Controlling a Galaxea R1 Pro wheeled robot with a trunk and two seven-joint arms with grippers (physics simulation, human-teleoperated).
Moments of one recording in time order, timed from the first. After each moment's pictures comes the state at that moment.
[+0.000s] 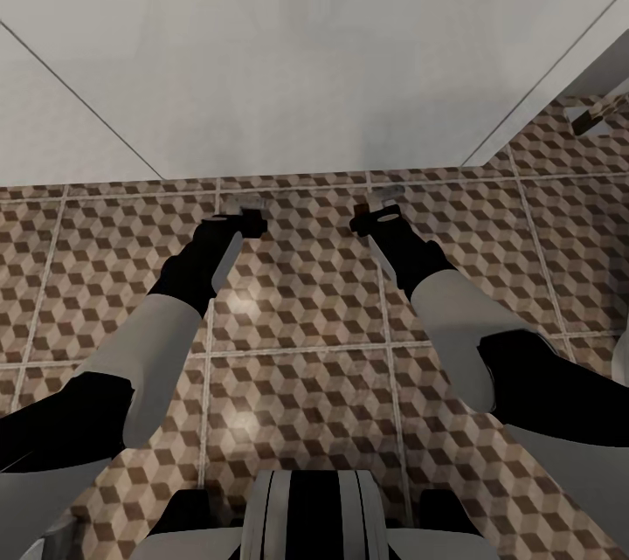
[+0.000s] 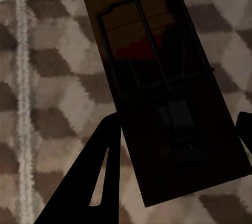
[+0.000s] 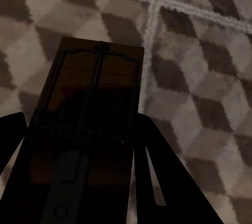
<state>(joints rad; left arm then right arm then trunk) -1.27 -0.11 -0.12 -0.73 0.06 0.54 0.20 -1.40 0.17 0.11 -0.42 0.22 0.37 -0.16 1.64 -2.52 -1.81</state>
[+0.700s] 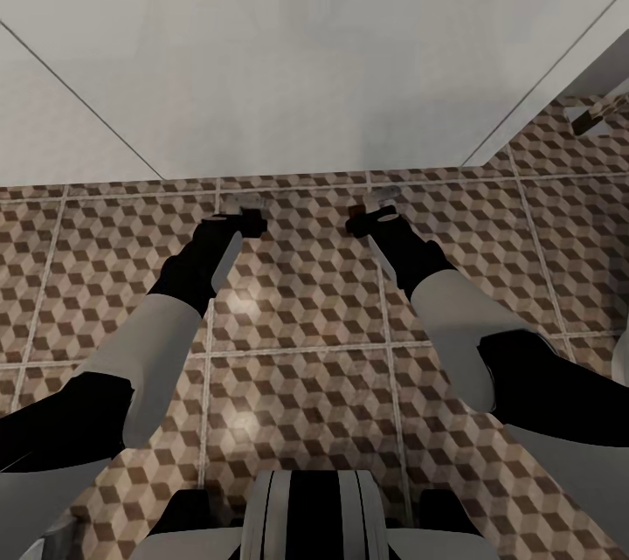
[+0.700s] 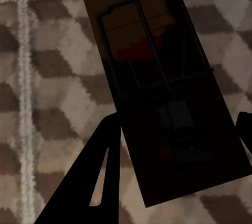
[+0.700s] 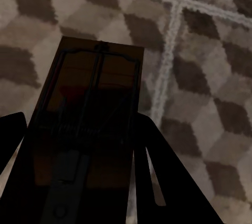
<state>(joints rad) -1.27 -0.11 -0.12 -0.74 0.06 0.54 0.20 -1.40 0.17 0.11 -0.41 0.22 0.36 -0.09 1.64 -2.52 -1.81</state>
